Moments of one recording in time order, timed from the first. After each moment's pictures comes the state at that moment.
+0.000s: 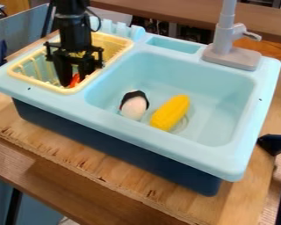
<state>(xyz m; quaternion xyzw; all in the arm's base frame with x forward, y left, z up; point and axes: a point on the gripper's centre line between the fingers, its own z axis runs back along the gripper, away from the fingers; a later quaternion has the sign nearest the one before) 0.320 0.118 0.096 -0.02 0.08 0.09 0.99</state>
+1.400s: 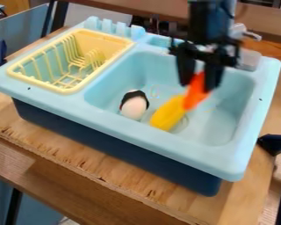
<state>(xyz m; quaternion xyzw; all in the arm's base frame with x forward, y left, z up) 0.350 -0.095 0.145 -0.08 0.01 -0.13 0.99</state>
